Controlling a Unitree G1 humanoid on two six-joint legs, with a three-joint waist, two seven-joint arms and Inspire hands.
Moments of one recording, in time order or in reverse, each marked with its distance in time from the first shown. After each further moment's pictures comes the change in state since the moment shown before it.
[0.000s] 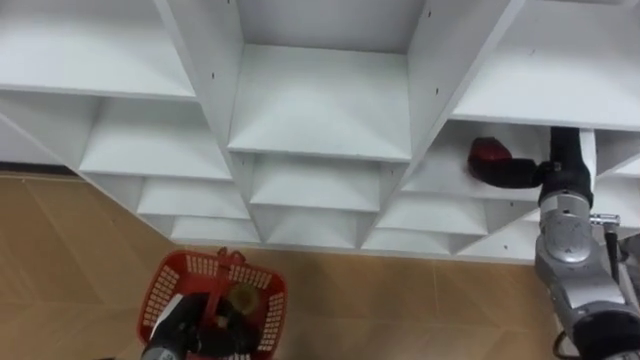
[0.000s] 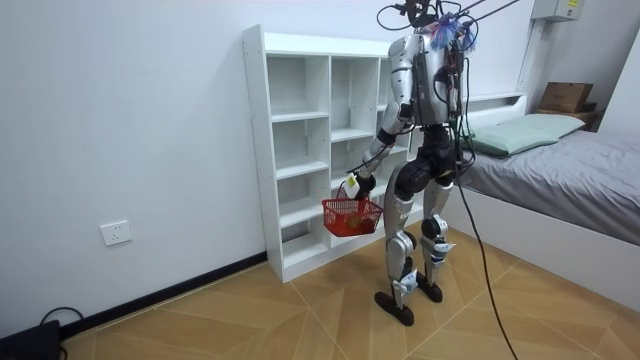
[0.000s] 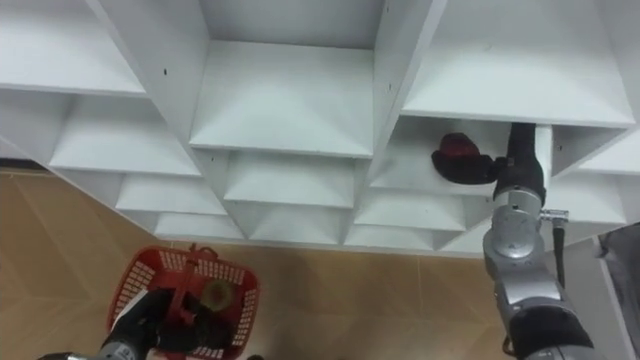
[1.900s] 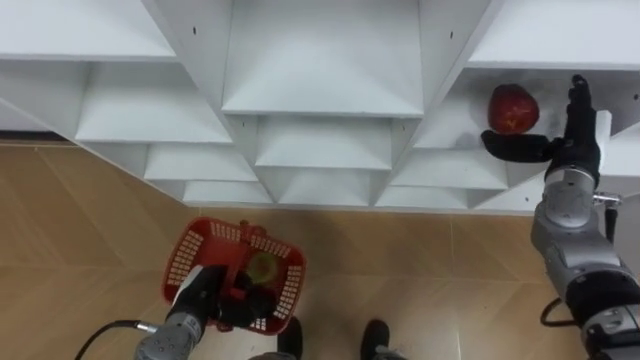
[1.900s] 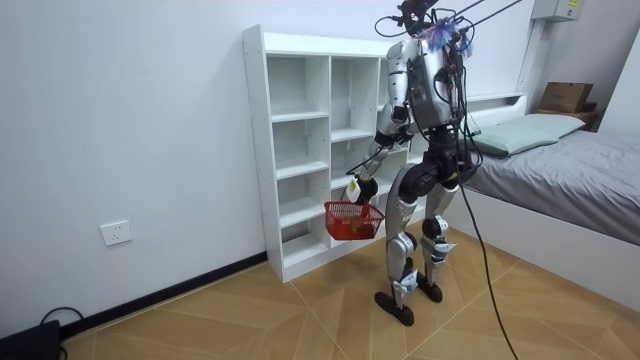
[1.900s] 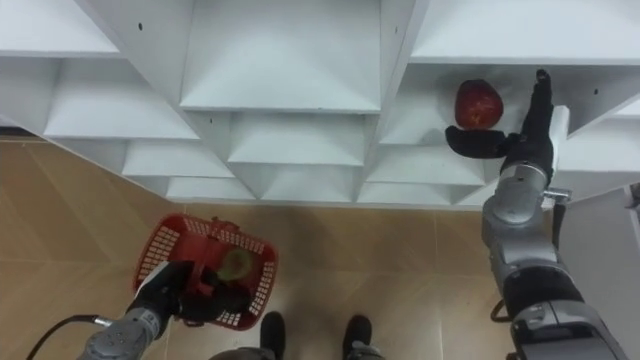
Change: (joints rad) left arm -0.147 -0.020 -0.121 0.073 -0.055 0.044 0.061; right arm -0.164 0.000 0.010 0.148 0.123 0.052 -0.055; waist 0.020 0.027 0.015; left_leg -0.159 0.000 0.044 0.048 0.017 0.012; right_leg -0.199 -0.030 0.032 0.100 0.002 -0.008
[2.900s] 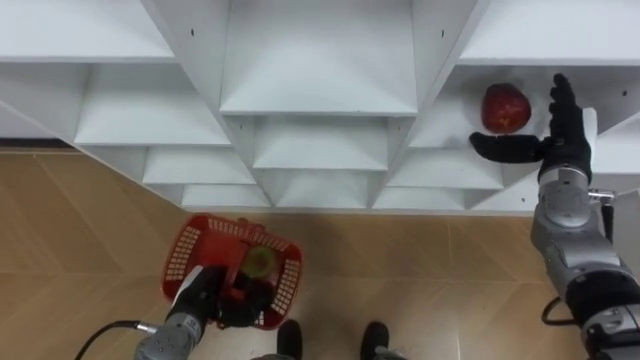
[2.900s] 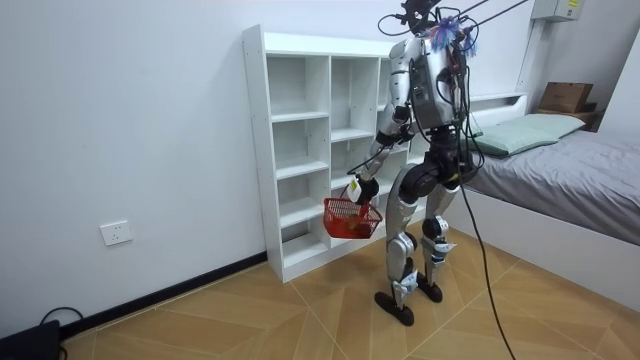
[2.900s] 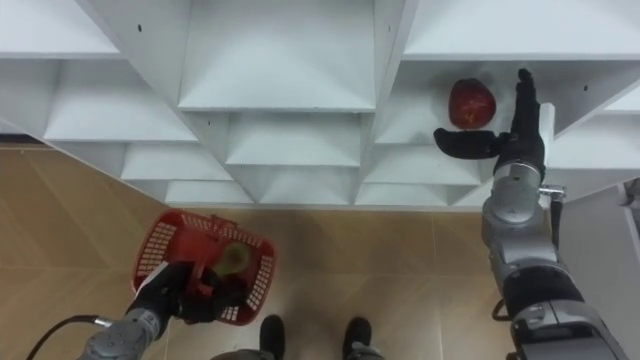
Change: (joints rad) left arm 0.003 0.000 0.000 0.017 0.000 0.000 -0.002; right arm 0.000 0.000 0.000 -0.002 -0.003 0.004 0.070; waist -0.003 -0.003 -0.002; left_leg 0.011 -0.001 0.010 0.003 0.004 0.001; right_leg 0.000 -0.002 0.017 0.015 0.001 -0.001
